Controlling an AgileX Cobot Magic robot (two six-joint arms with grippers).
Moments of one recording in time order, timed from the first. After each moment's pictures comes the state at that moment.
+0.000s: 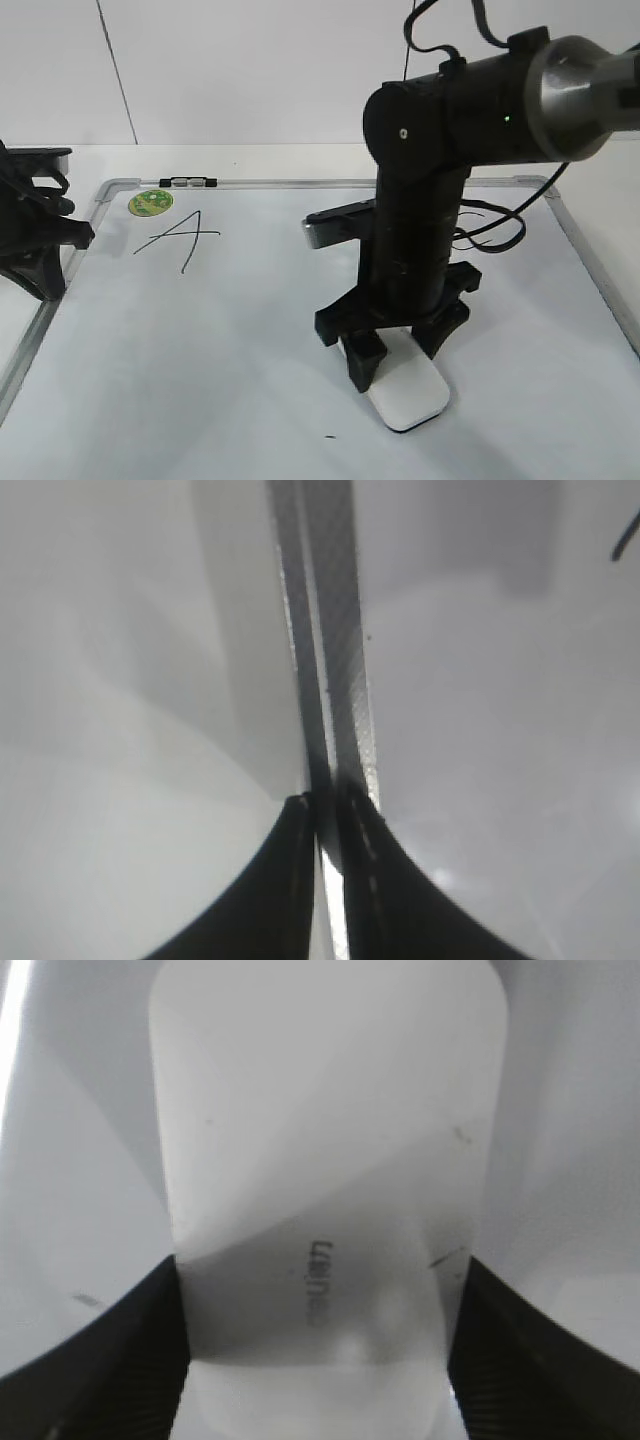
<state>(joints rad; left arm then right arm) -0.08 1.97 -1.28 -0.11 0.92 0.07 0.64 1.98 -1.38 0.10 1.14 0.11</state>
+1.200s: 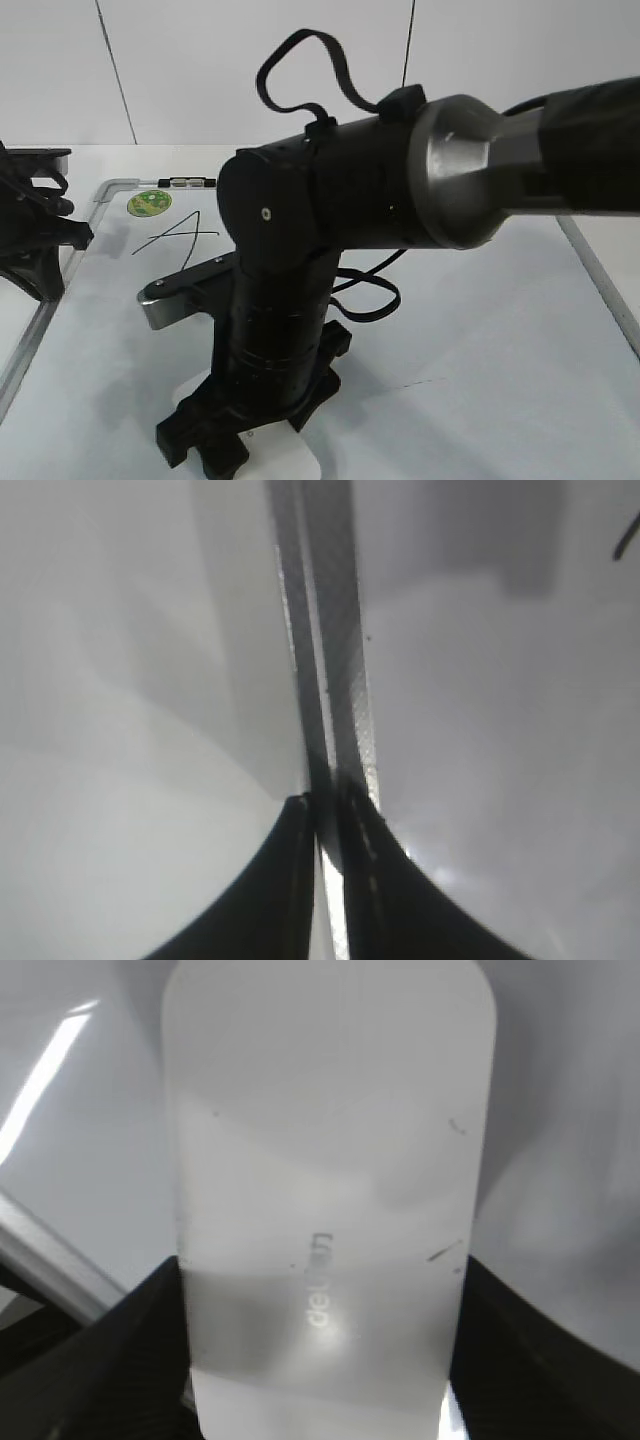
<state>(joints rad) -0.08 1.97 -1.28 -0.10 0.93 0.07 0.92 2.00 -1.42 0.23 1.01 0.06</state>
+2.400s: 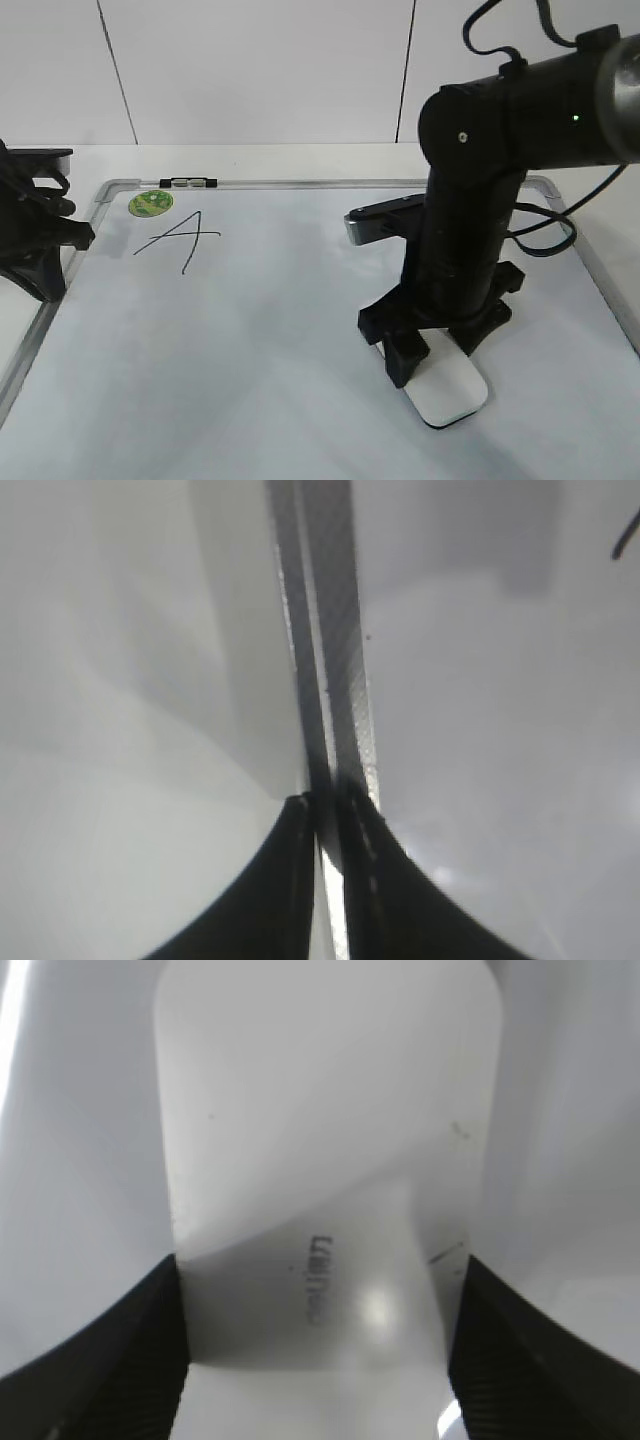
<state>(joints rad) -0.09 1.97 -1.28 -0.10 0.93 0.07 0.57 1.91 -1.26 0.07 1.07 0.09</state>
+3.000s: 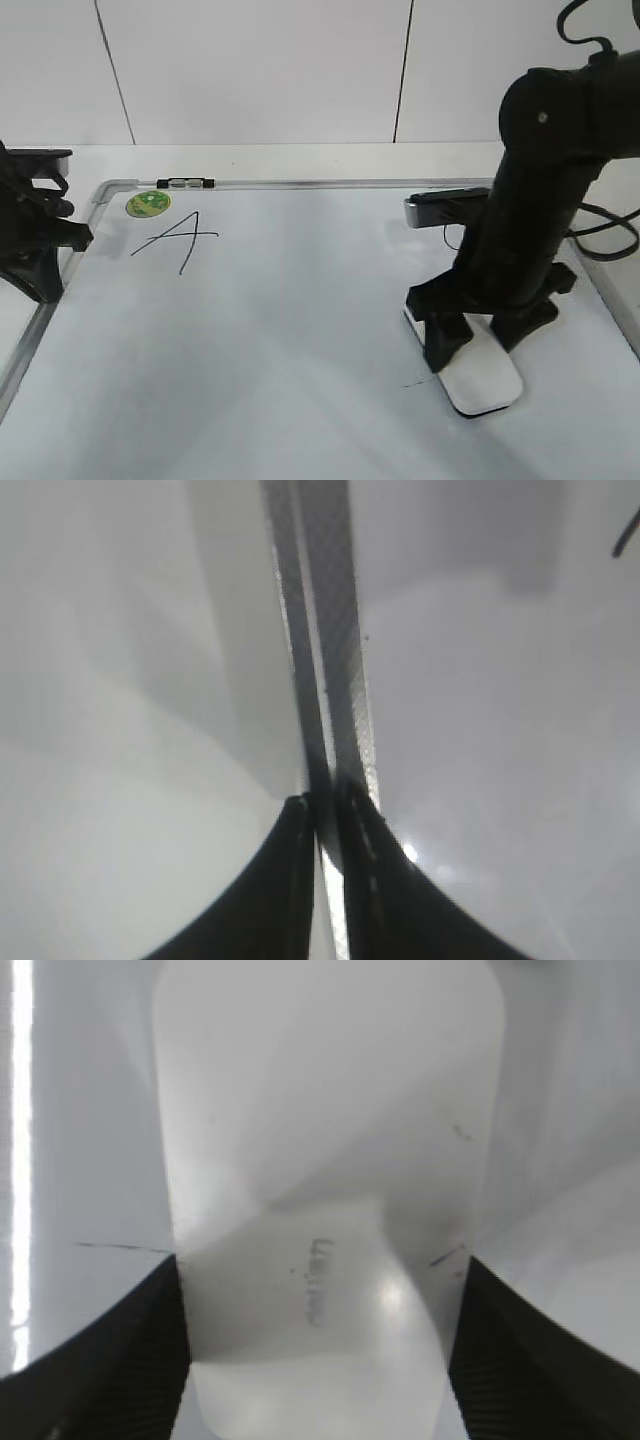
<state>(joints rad) -0.09 1.97 -1.28 -0.10 0.93 0.07 0.43 1.85 -1.19 0.15 1.04 0.02</state>
